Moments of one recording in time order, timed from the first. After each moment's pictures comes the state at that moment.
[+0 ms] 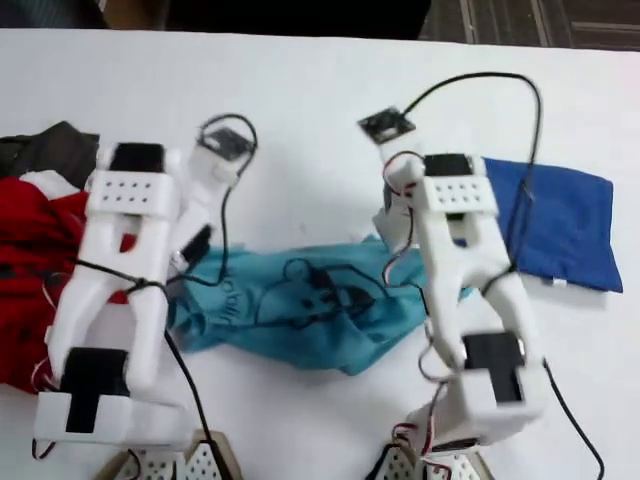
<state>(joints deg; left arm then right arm) -6.2 -3.3 7.6 95.2 -29.8 -8.7 8.5 9.1 76.9 24.7</state>
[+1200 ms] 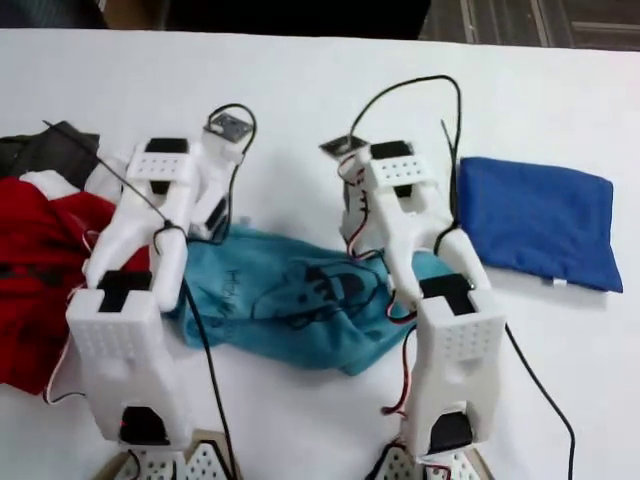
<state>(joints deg) -6.2 26.7 -2.5 72.4 -24.0 -14.2 30.6 -8.8 84.8 20.2</state>
